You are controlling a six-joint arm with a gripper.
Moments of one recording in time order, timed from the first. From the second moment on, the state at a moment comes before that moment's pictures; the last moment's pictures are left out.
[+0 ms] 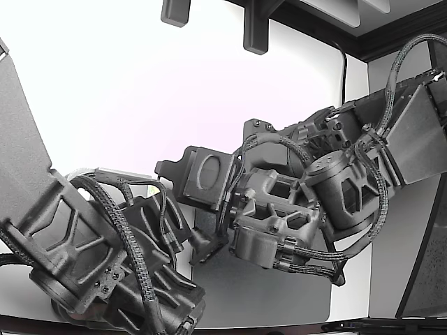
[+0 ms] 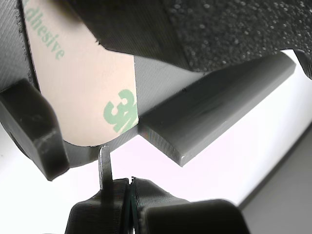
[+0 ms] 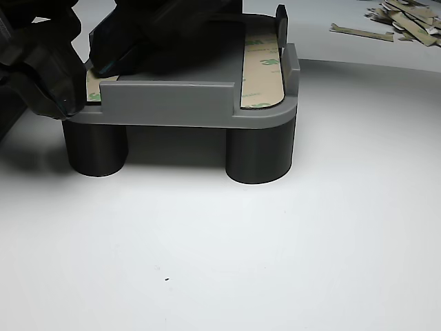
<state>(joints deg) 37.8 116.2 139.7 41.7 40.4 -55.5</state>
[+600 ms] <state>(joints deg) 37.8 115.8 139.7 41.7 40.7 -55.7</state>
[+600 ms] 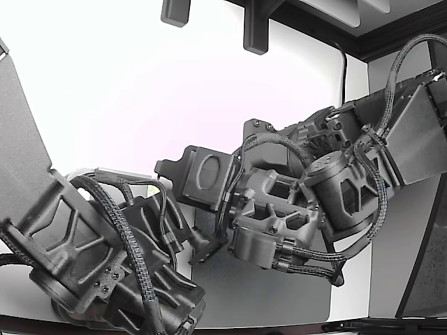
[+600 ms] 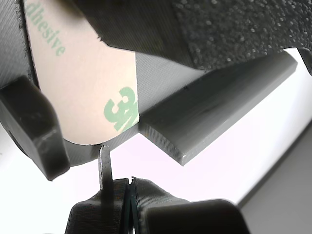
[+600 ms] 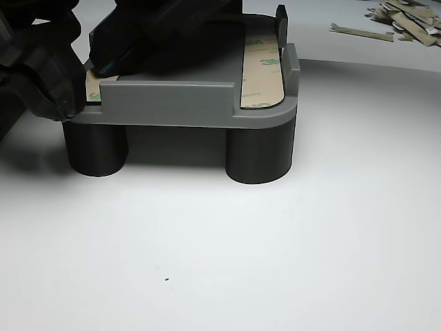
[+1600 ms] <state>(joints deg) 38.1 115.4 138.8 42.4 40.6 -55.3</state>
